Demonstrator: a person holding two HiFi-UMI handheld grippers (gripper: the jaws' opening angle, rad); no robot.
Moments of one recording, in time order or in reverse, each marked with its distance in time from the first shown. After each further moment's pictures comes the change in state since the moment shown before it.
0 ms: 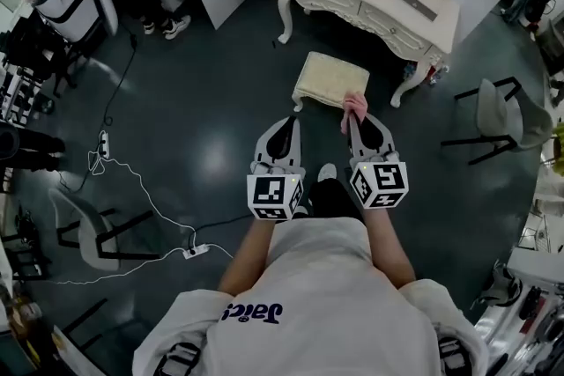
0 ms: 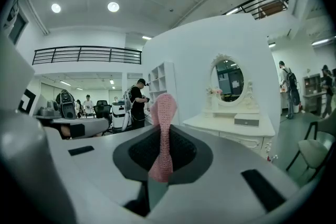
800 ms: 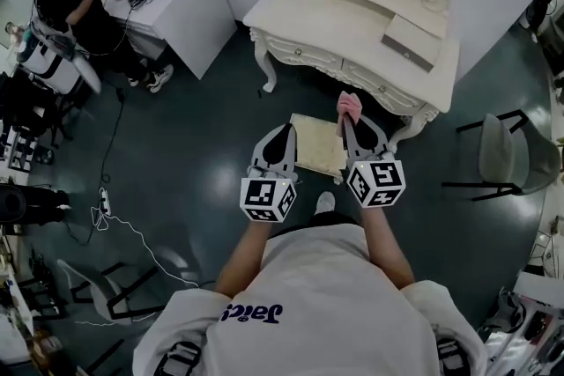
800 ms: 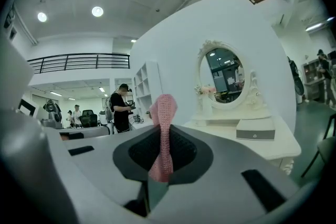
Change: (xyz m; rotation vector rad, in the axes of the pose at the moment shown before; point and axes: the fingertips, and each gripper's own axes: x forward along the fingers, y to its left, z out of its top) left arm 0.333 0.031 0.002 -0.025 0.012 -0.108; right arm 0.246 -0.221 0.044 0.100 -0.026 -0.029
